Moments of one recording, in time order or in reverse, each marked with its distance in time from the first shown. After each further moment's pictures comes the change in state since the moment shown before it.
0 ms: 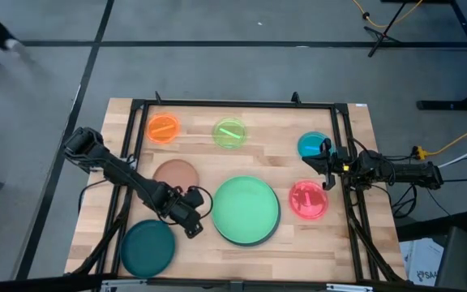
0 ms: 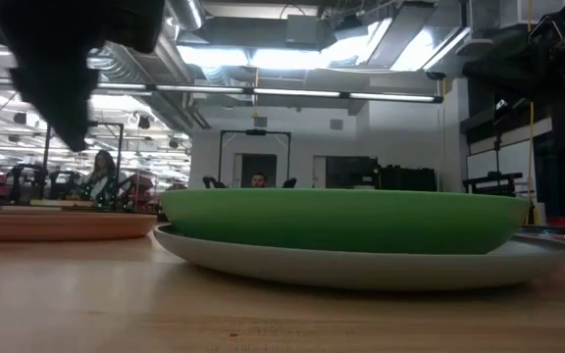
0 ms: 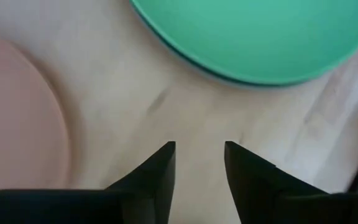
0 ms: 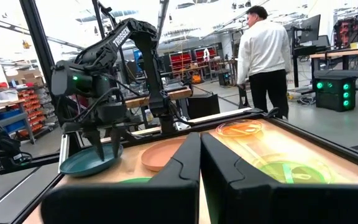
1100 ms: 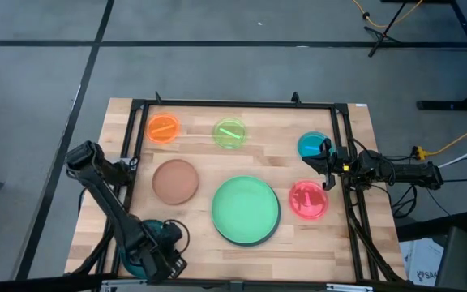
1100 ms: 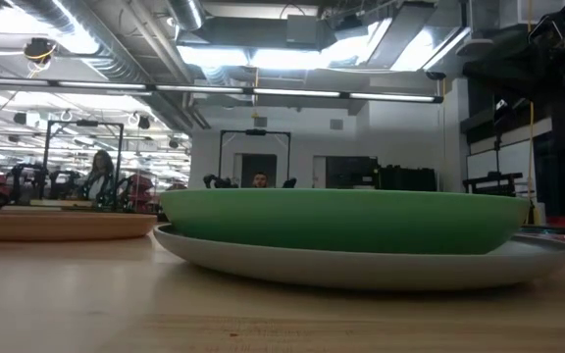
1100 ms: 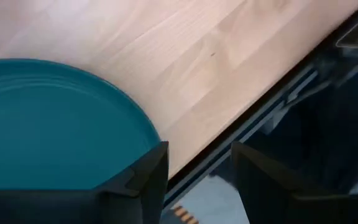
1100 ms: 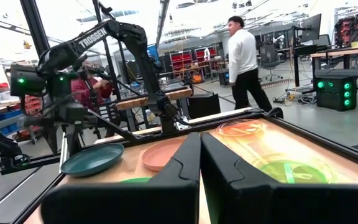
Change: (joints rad) left arm -0.368 0.152 0.271 -0.166 0.033 -0.669; right arm 0.000 0.000 0.000 0.000 -0.003 0.004
